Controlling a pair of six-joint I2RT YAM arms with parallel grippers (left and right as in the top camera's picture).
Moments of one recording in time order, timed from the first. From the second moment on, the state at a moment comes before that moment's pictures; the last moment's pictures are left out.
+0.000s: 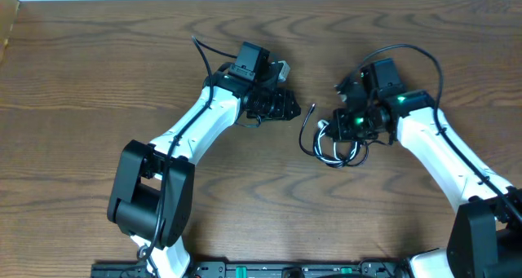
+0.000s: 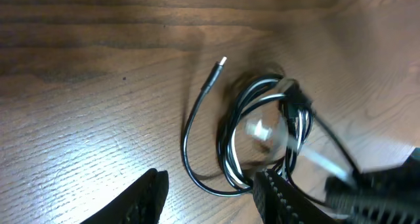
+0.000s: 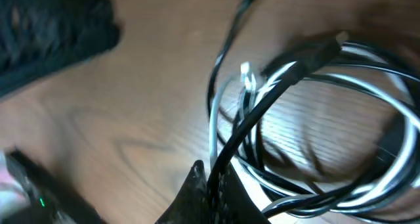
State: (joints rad) left arm -0.41 1.88 1.33 -0.58 0.54 -0.35; right arm 0.27 1.62 1.11 -0.75 -0.48 0.18
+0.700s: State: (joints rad) left arm -0.43 1.94 1.33 -0.52 0.54 -0.35; right arm 0.28 1.62 0.85 -0.78 -0.18 0.45
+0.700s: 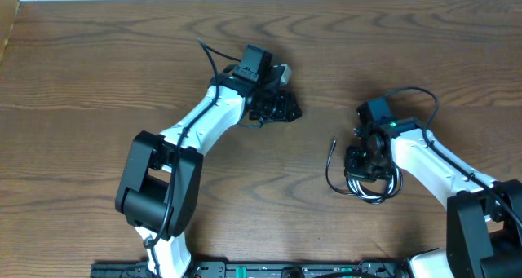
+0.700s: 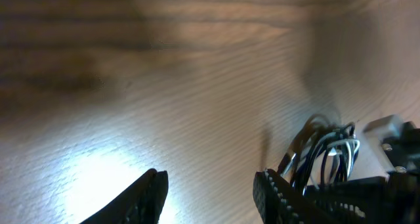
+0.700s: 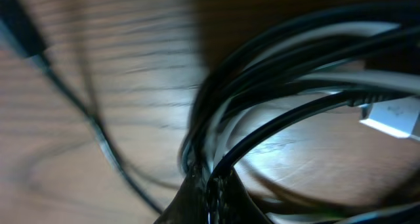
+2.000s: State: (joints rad) left arm -0.32 2.04 1.33 -0.54 0.47 -0.43; right arm 0.28 2.01 1.42 -0.58 -0.40 0.53
